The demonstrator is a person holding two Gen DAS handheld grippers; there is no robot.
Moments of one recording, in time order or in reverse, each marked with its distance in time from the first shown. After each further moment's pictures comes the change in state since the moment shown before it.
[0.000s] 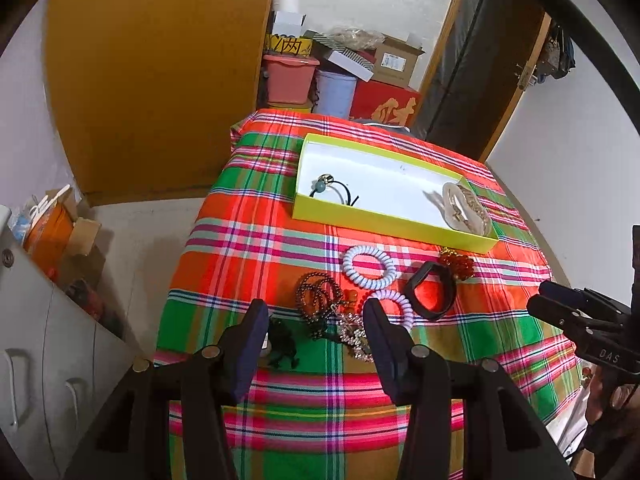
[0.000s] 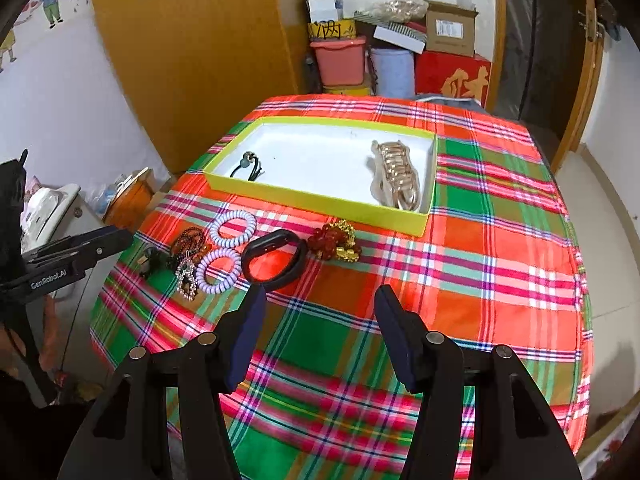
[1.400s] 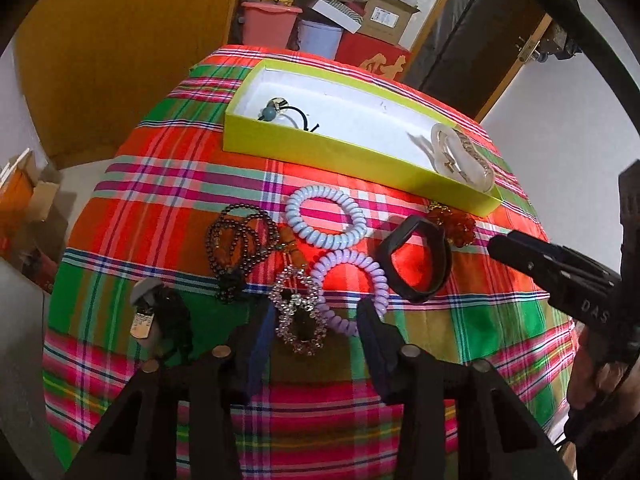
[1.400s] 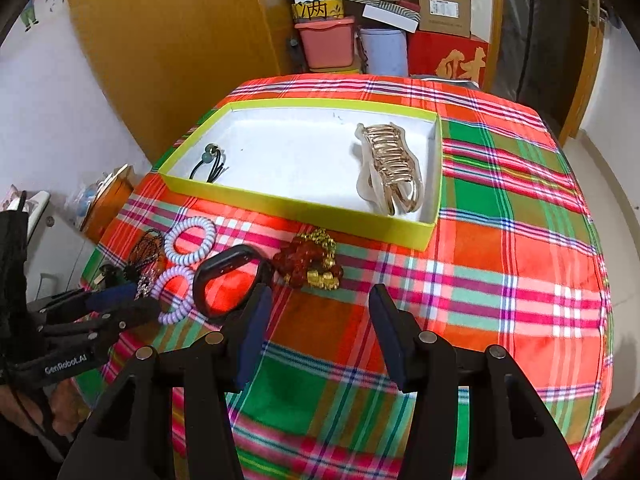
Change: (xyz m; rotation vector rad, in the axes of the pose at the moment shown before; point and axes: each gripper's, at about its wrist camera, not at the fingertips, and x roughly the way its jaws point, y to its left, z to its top) left arm 0.080 -0.037 -0.015 -0.031 0.159 -0.078; right arm 0.061 -0.017 0.025 0.009 0.051 -0.033
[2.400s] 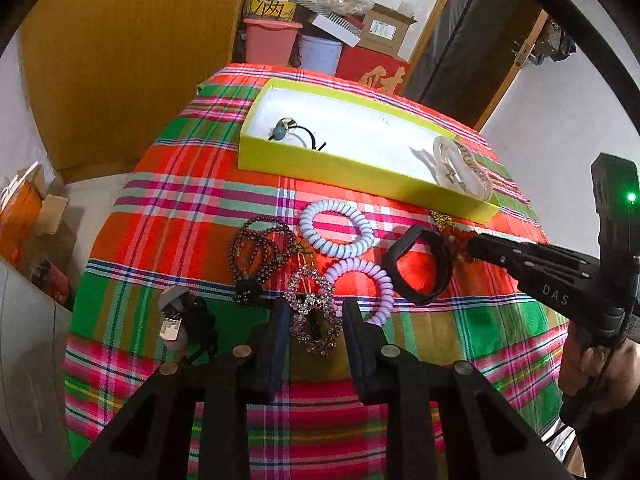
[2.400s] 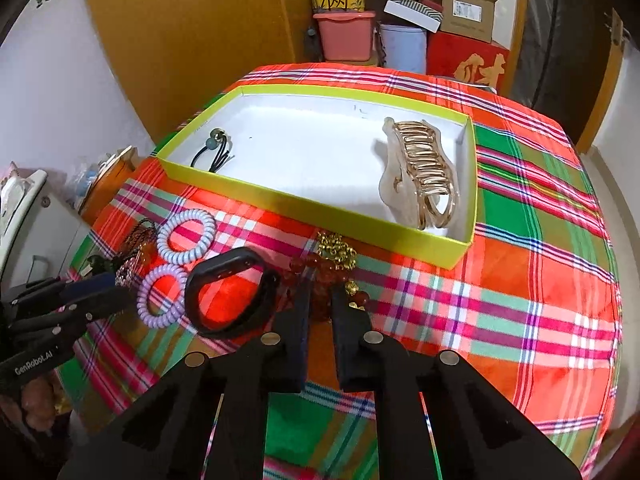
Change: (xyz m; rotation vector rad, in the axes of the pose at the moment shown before) left arm -0.019 0.004 -0.004 0.028 -0.057 0.021; right arm 0.016 0.007 0.001 -0.056 0.025 0.015
